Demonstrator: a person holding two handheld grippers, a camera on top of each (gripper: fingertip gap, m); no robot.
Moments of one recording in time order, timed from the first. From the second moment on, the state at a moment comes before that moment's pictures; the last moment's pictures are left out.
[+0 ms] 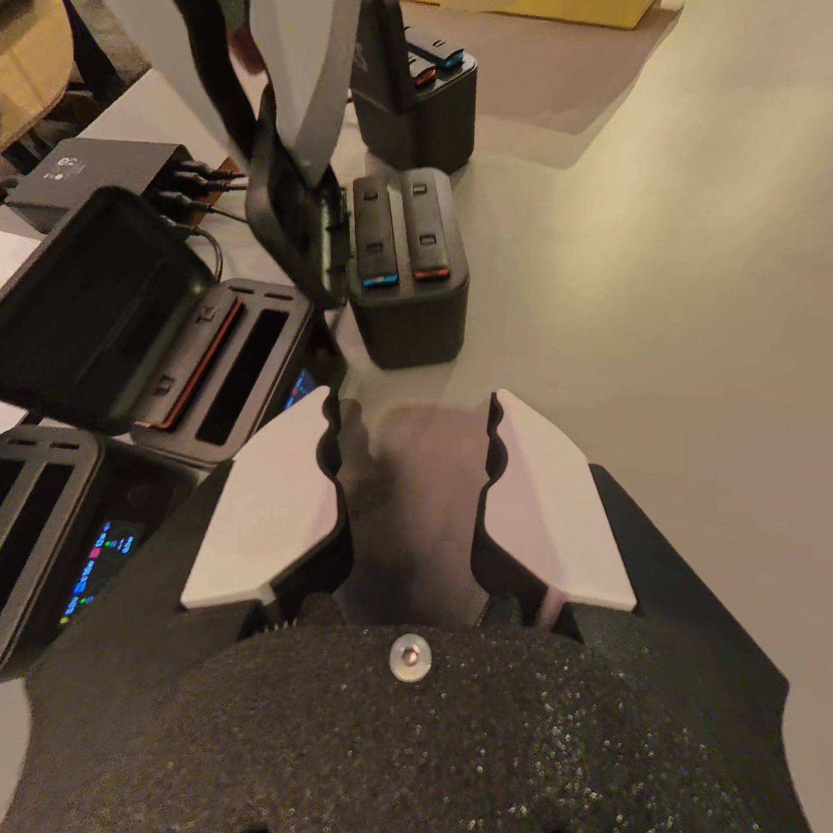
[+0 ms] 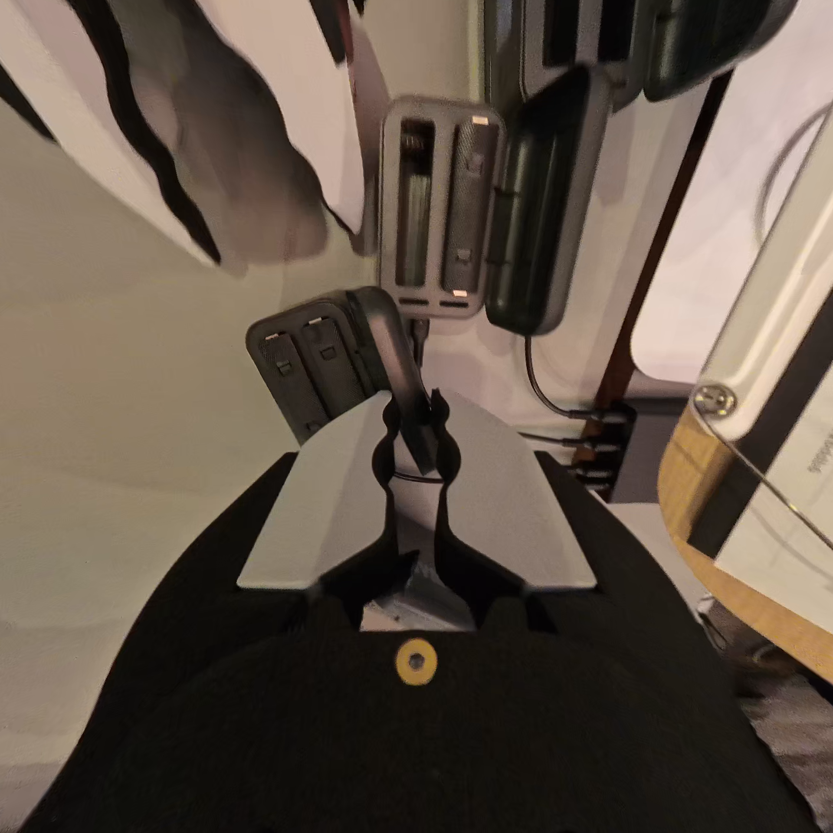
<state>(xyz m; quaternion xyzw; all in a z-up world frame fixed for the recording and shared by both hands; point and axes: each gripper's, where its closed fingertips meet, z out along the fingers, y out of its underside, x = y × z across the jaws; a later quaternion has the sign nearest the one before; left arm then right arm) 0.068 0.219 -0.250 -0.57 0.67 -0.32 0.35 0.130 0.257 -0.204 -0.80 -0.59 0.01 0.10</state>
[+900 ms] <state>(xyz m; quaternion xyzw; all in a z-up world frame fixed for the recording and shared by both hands) 0.079 0.235 -0.259 -0.65 0.61 -0.29 0.35 0.087 0.235 -0.176 -0.74 -0.64 0.00 0.20</state>
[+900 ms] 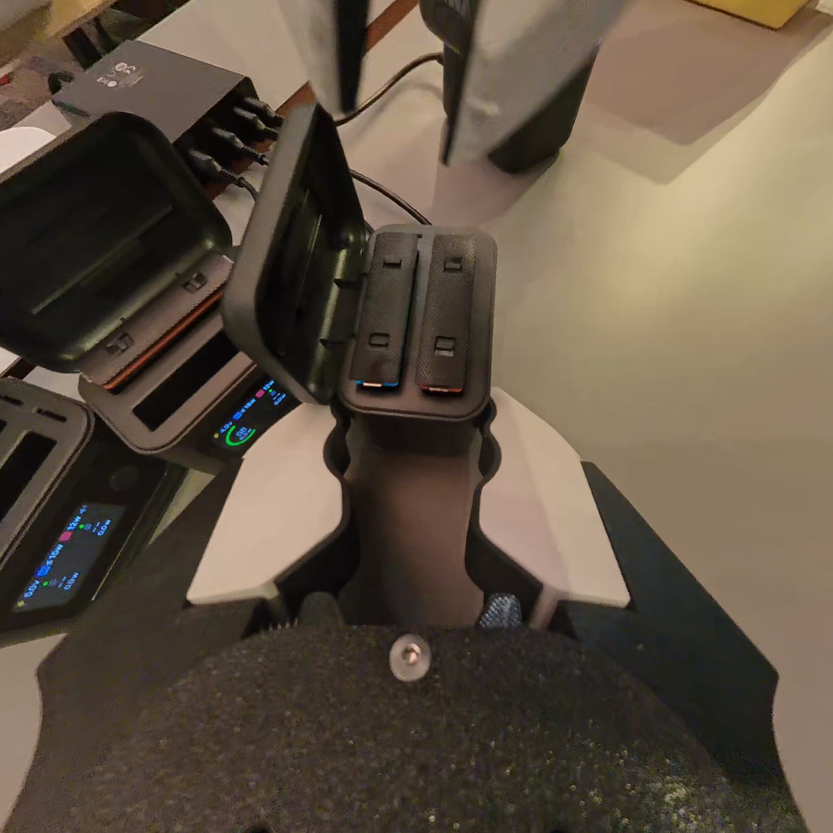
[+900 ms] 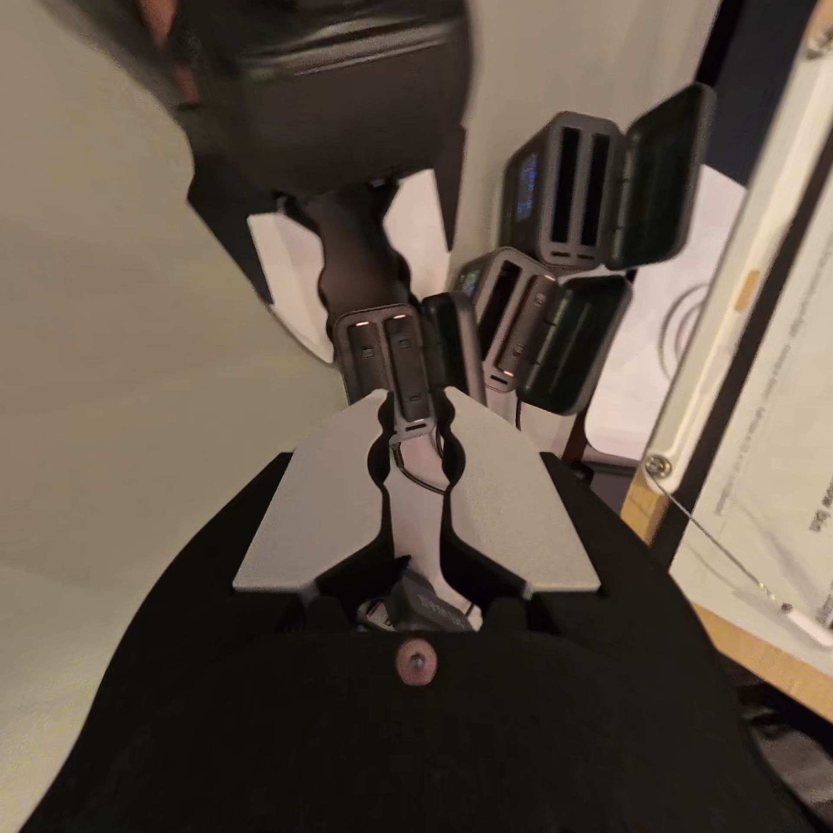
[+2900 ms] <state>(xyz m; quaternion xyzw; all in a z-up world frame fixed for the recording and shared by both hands) 0.084 0.232 -0.259 -0.71 0.54 -0.26 0.37 0.092 0.247 -0.222 -0.95 -0.12 0.04 0.28</state>
